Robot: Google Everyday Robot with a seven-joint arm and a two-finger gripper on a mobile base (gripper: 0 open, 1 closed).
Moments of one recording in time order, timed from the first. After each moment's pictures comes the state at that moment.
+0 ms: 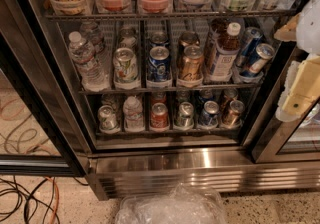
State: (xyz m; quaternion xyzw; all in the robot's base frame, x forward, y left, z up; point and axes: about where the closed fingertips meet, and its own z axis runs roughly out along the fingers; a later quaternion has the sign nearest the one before) arm 0.438 -0.217 0.976 -0.60 0.78 -0.03 0.16
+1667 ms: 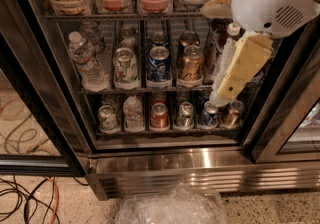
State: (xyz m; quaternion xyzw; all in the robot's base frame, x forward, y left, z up) arm 0.436 -0.081 1.021 -0.69 0.67 0.07 0.28
